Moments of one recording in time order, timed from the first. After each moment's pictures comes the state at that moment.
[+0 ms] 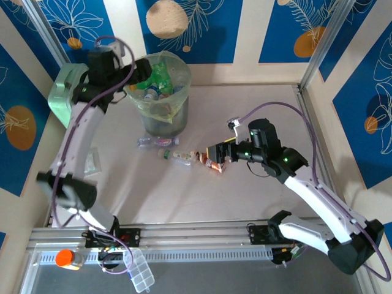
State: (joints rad) left arm -0.20 1.52 1.76 -0.61 0.08 -0.41; right arm 0.58 1.02 0.99 -0.58 -0.31 0.34
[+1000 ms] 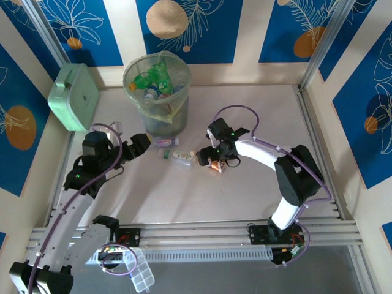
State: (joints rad) left arm -0.25 0.79 0.79 -0.47 0.37 -0.74; right arm 0.60 1.70 1.12 -0.64 -0.11 0.30
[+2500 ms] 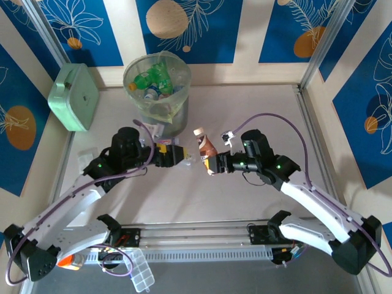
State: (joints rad) left arm -0.67 0.98 0.90 -0.32 0.41 -0.60; right arm 0.65 0.95 0.84 -0.48 -0.42 0.45
